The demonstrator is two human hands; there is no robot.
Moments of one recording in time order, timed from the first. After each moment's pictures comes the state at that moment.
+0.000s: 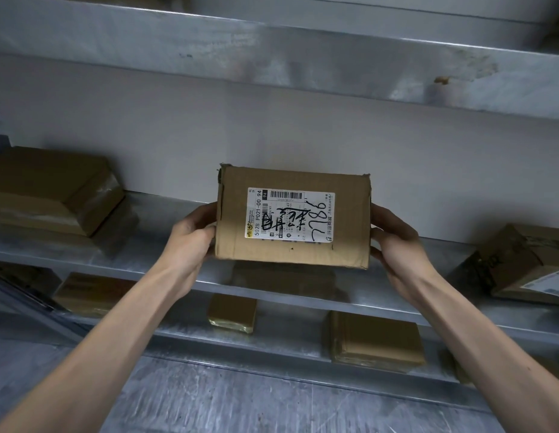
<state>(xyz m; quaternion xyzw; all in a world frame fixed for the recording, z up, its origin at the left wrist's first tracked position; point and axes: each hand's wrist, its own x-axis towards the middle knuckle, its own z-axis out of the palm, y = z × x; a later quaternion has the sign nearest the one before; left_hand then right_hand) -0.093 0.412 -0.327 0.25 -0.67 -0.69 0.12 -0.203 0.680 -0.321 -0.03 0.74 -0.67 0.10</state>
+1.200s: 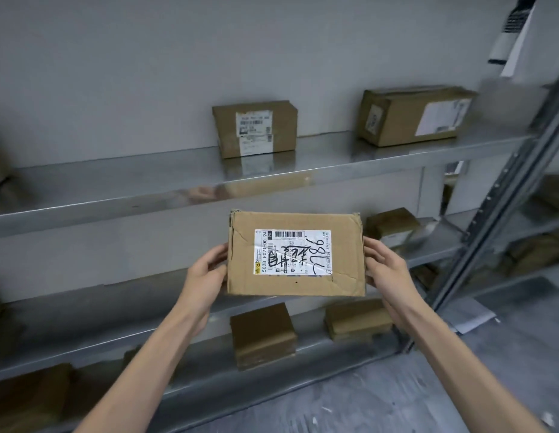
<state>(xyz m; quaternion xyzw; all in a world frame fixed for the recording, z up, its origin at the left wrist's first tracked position) -0.055 0.722 -0.187 0.10 -0.71 -0.70 0.03 -0.053 1.016 -0.180 0.08 0.73 -0.68 -0.05</state>
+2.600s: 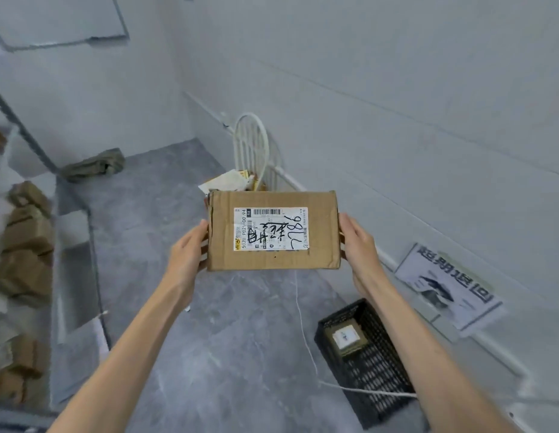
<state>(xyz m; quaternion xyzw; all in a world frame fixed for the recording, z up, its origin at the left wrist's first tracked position) 0.120 1.494 -0.168 -0.44 -0.56 -0.45 -0.54 0.388 1.435 -0.182 0.62 0.35 -0.39 -0.59</state>
